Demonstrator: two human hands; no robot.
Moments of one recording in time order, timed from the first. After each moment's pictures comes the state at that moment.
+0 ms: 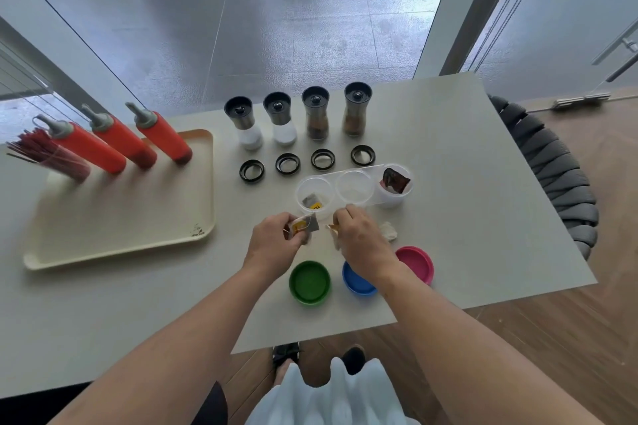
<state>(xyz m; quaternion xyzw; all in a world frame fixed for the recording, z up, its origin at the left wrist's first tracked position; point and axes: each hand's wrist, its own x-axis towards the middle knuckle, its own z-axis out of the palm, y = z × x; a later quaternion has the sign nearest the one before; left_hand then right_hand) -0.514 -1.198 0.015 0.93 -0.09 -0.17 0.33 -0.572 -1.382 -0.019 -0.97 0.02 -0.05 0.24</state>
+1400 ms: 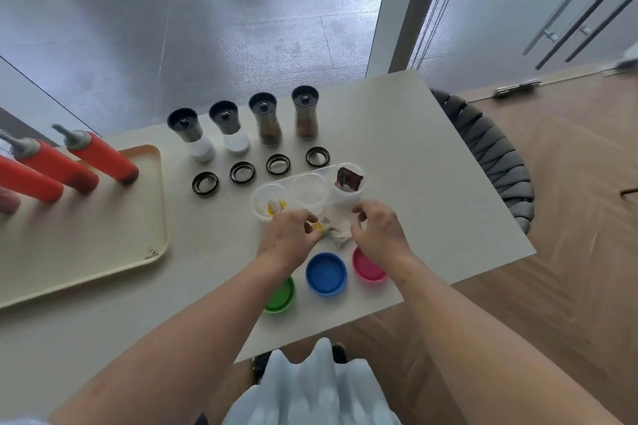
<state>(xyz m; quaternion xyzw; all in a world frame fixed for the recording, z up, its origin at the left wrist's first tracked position) -0.523 -1.291 0.021 0.91 -0.20 -0.20 0.29 -0.609 -1.469 -0.009 -0.91 0.25 -0.03 0.32</state>
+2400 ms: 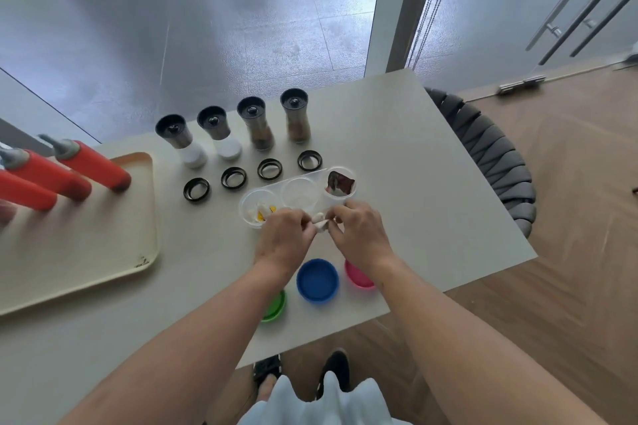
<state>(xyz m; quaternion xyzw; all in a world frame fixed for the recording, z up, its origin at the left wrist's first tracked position) -0.529 -1.318 0.022 0.94 -0.21 -0.11 0.26 -0.598 -1.462 -0.005 -0.94 0.17 -0.06 0.28</state>
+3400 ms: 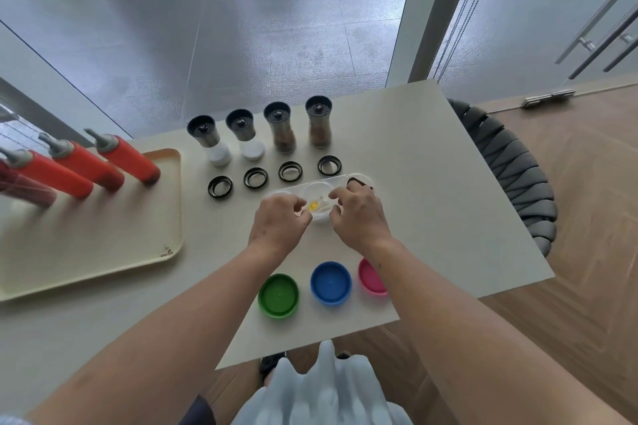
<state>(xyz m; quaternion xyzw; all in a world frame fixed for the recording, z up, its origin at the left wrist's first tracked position) -0.495 -1.293 0.053 0.94 -0.15 -0.11 0.28 -0.553 -1.452 0.028 -0.94 0.17 -0.01 0.29</state>
